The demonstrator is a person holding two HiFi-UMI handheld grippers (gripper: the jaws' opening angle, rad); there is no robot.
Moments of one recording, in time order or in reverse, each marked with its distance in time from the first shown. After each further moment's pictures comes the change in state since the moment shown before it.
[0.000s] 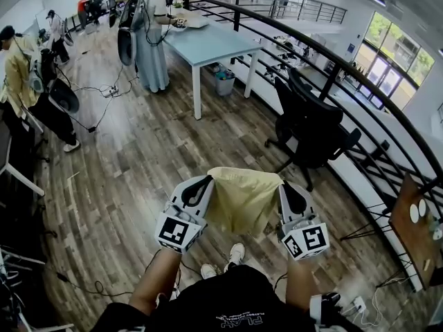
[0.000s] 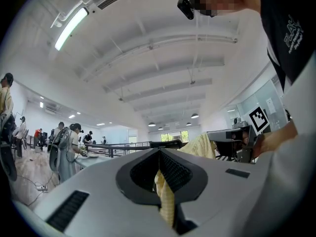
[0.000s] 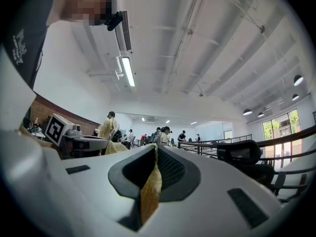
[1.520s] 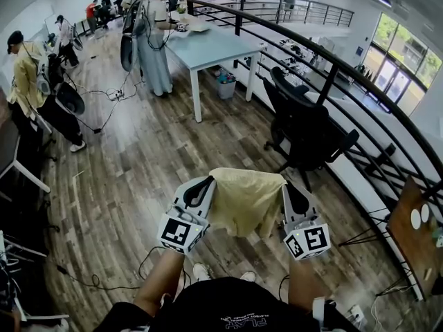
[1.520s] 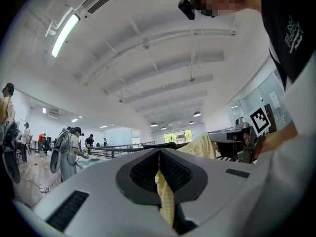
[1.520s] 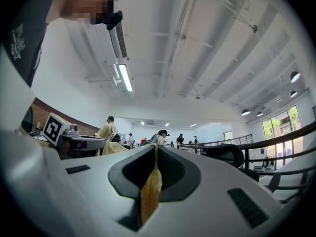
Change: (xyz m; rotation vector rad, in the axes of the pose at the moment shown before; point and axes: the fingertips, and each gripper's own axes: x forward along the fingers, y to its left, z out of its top) left arm 0.050 -0.097 0.020 0.030 0.001 0.053; right arm -0.068 -0.092 0.013 0.026 -0.040 0.009
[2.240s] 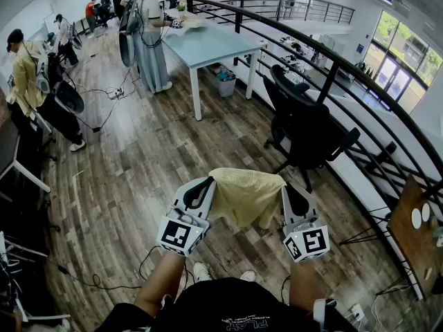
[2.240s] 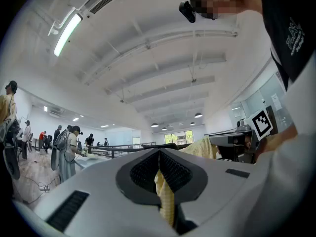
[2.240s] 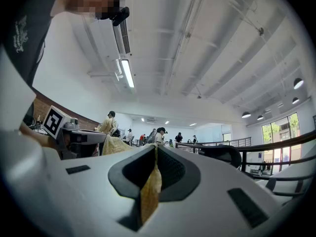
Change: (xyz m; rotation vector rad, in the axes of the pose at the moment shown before) left arm 0.007 0.001 -0.007 -0.006 -0.009 0.003; right arm 0.004 -0.003 -0.010 -0.057 0.030 -0.006
